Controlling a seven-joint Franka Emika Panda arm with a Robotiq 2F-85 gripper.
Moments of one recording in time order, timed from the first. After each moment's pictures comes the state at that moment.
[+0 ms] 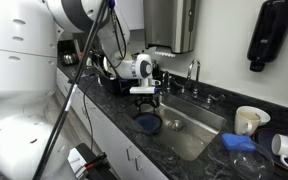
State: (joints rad) arm 0.14 0.37 0.07 -2.10 -0.25 2.21 -0.06
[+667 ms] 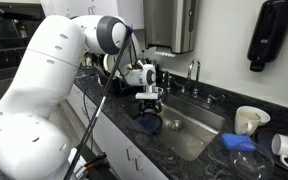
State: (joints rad) arm 0.17 0.66 0.06 -1.82 -0.26 2.15 -0.04
